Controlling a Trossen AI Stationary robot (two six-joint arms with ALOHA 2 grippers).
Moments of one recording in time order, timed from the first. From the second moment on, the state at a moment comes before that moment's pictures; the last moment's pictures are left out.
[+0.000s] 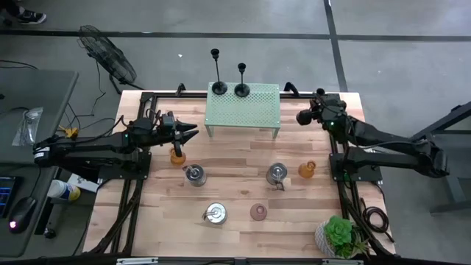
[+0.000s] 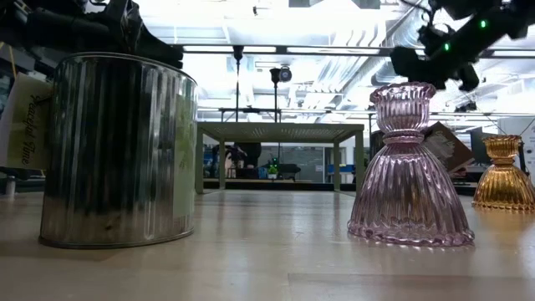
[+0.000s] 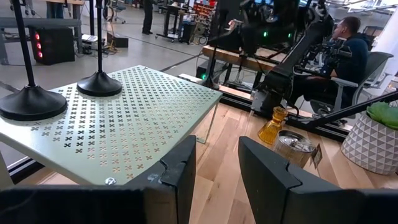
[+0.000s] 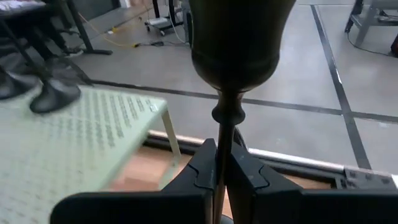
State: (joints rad) left arm 0.22 0.60 0.31 0.26 -0.09 -0.21; right arm -0.42 0.71 0.53 -0.26 0.74 0.44
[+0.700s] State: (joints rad) left arm 0.22 0.60 0.31 0.26 -0.09 -0.21; right arm -0.51 1.06 0.97 -0.22 0.40 0.16
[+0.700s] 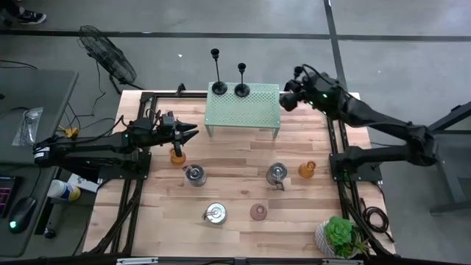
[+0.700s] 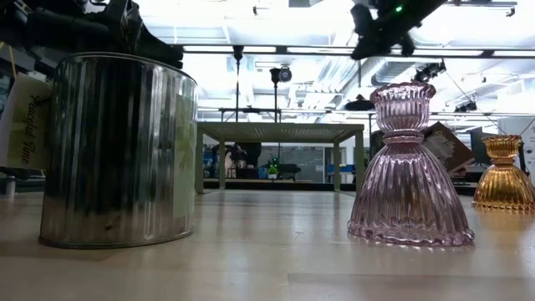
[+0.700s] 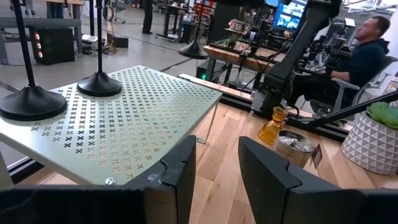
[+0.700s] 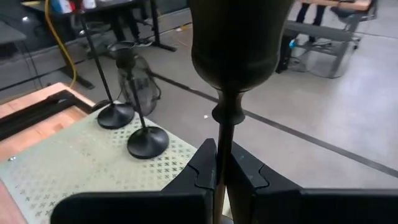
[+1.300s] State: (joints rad) left arm 0.22 0.60 0.31 0.26 -0.09 -0.21; right arm -0.56 1.32 0.99 0.11 0.28 0.16
